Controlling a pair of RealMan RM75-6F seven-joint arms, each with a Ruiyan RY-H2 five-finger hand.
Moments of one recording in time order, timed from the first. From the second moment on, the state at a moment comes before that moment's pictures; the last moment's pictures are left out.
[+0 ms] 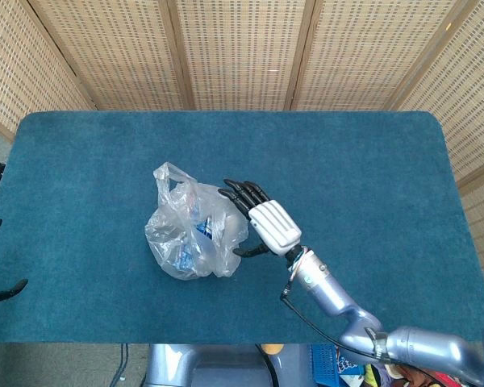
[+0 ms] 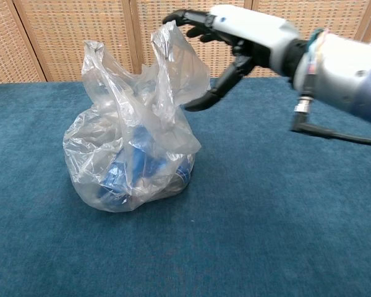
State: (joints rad) left arm -0.04 -1.06 -0.08 -1.73 1.41 1.50 0.07; right arm 0.75 -1.58 0.37 -1.67 -1.33 0.98 -0.04
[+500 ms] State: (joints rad) left arm -0.05 -1.04 -0.10 -1.73 1.35 1.47 0.03; right arm 0.89 -1.85 0.51 -1.46 -1.22 1.12 -0.04
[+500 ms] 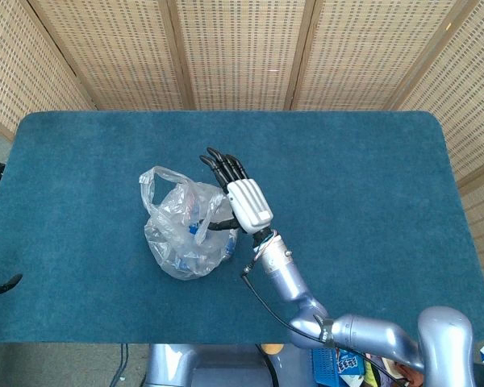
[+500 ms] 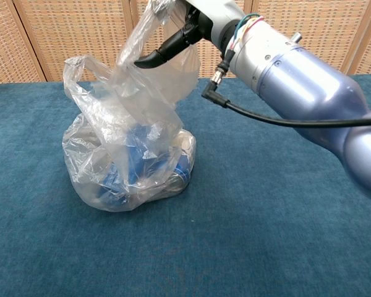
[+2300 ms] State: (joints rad) left arm -0.25 -1.00 -0.11 -1.69 1.48 1.18 -0.58; right arm 0.79 -1.64 0.39 -1.54 -1.39 1.30 0.07
